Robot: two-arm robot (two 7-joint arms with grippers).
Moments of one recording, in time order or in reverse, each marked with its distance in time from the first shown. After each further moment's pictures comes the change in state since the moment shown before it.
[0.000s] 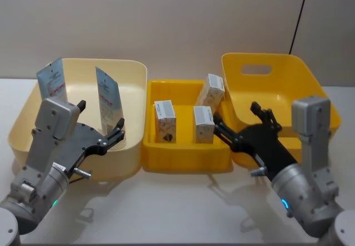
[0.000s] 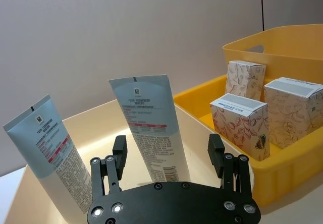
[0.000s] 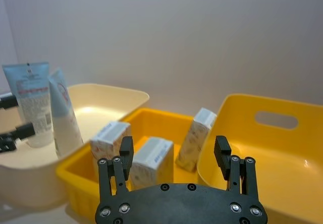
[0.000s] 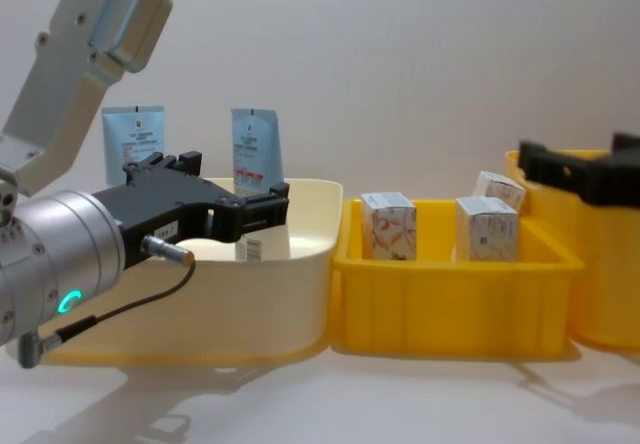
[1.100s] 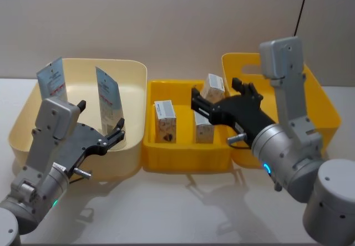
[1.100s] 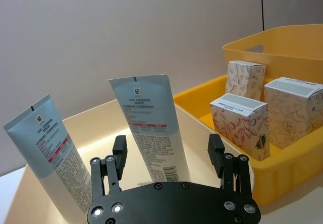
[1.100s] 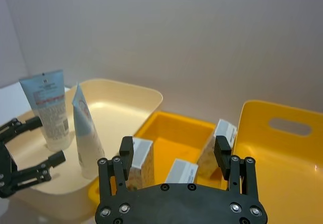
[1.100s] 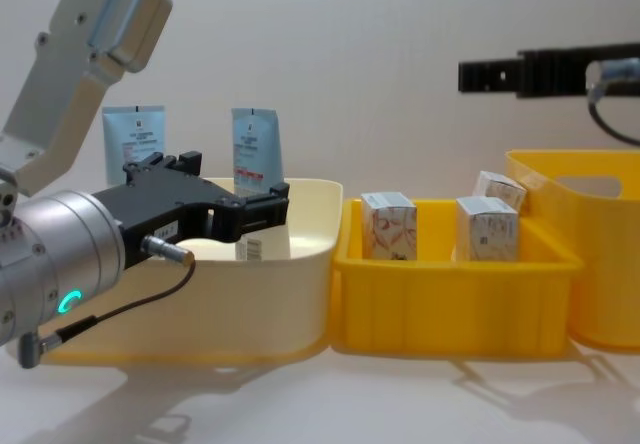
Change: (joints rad) left arm 0.000 0.000 0.000 0.000 0.000 0.000 0.000; right arm 0.121 -0.081 -0.051 -0.184 -0.040 0.465 -0.084
